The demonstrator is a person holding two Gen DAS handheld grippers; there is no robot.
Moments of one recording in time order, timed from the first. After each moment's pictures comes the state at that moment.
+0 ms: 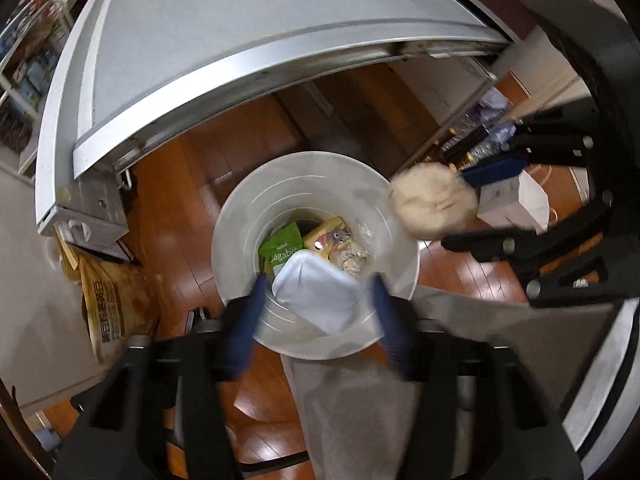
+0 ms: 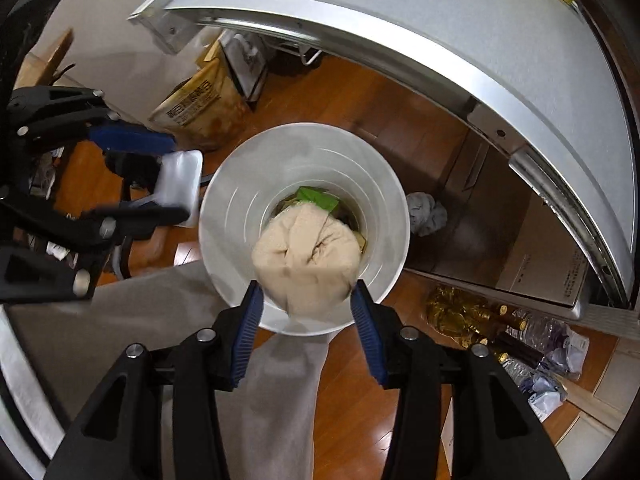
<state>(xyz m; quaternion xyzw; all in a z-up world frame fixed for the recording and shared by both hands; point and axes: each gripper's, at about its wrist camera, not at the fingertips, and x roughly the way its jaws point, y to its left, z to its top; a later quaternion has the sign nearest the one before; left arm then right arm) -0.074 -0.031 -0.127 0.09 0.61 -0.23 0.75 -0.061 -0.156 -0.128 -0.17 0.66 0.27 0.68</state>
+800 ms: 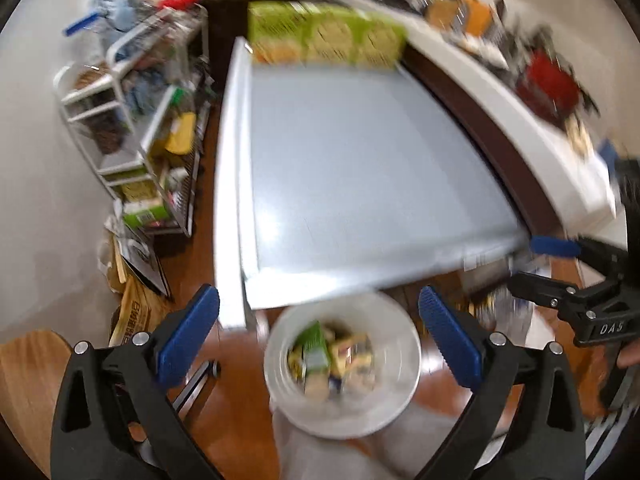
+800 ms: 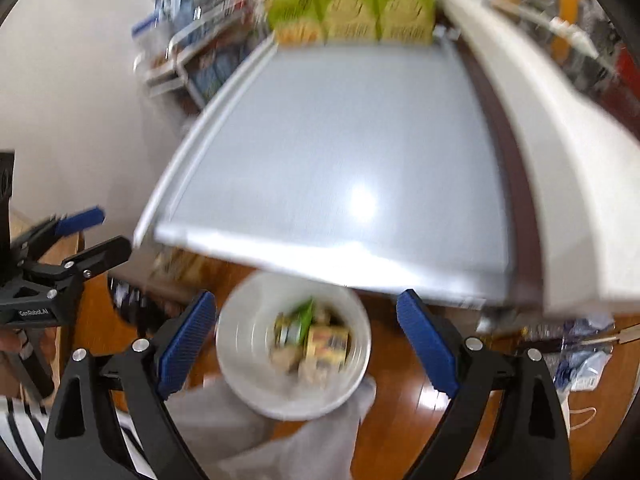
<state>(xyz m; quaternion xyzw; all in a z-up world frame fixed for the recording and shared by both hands) -0.045 0.015 -0.014 -0.03 0.48 -0.09 0.87 -0.021 -0.224 -0.012 0.01 0.52 0.19 0.84</state>
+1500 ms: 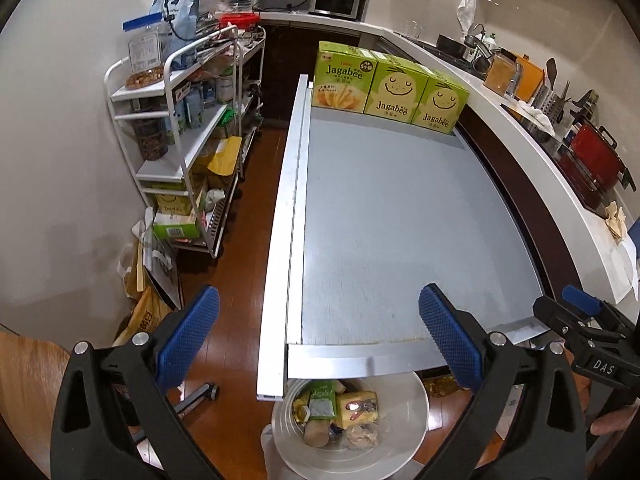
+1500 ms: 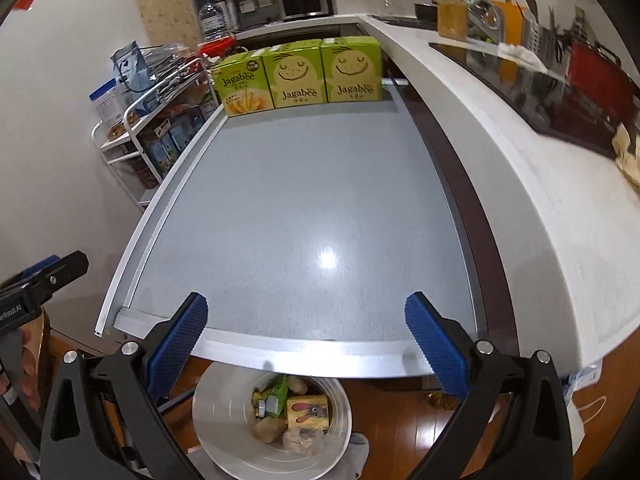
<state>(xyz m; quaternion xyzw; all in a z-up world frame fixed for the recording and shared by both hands) -0.013 0.039 -0.009 -0.07 0.43 -0.01 0.90 0.003 -0.227 -0.014 0.03 0.44 0.11 0.89</state>
